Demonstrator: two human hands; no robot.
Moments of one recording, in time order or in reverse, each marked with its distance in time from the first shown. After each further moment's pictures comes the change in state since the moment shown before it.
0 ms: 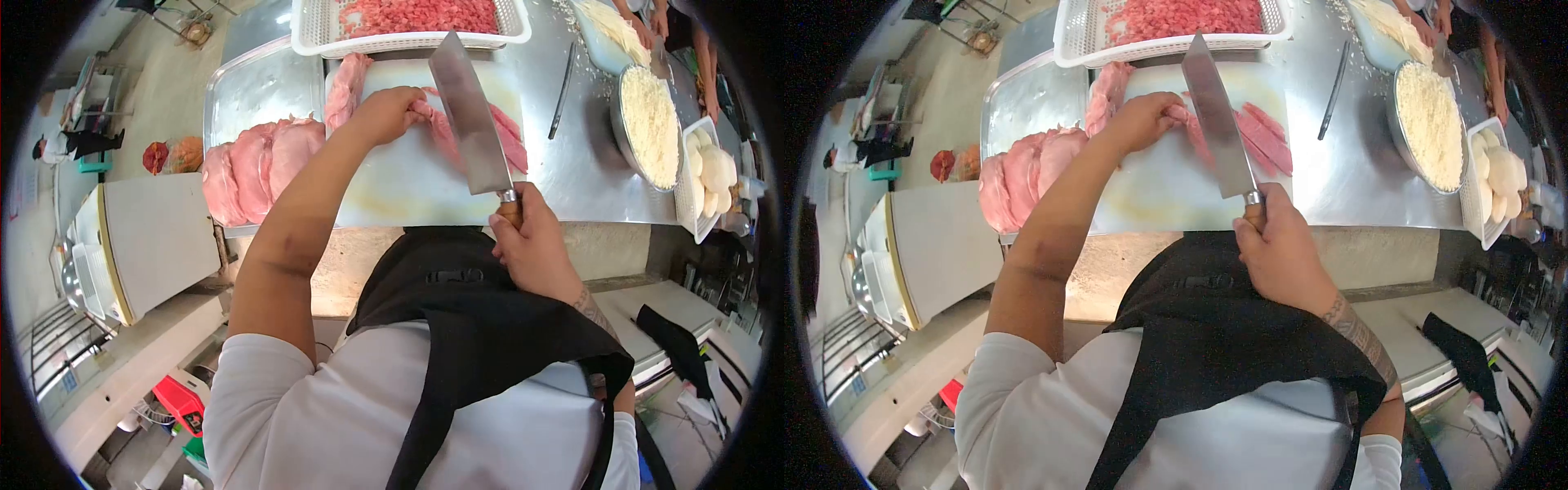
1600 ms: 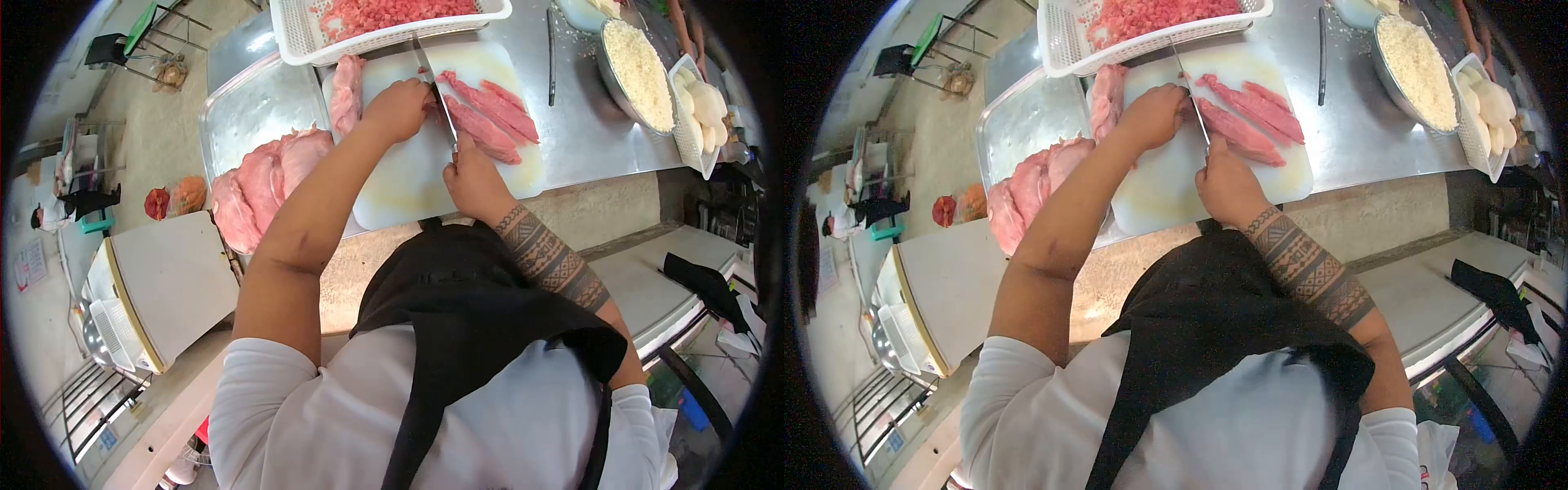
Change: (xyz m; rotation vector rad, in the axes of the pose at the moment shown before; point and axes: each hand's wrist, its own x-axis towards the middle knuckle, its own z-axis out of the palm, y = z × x) left_hand 0.009 -0.020 0.015 0.368 0.050 0.266; right_hand 0.094 0.051 0.114 -0.315 0.153 -0.146
